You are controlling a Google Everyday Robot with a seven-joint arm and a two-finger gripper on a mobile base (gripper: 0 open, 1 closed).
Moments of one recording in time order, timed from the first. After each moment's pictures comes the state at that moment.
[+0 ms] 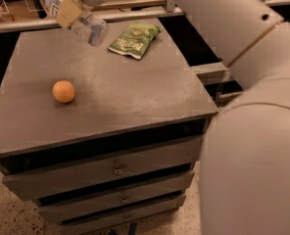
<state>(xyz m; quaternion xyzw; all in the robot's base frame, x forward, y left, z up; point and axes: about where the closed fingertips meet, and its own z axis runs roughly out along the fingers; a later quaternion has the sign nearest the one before) 0.676 0.169 1.005 -0.51 0.76 0.20 0.34</state>
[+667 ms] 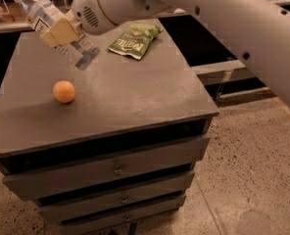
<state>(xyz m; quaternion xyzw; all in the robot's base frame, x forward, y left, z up) 0.583 0.172 1.011 -0.51 0.69 0.31 0.42</state>
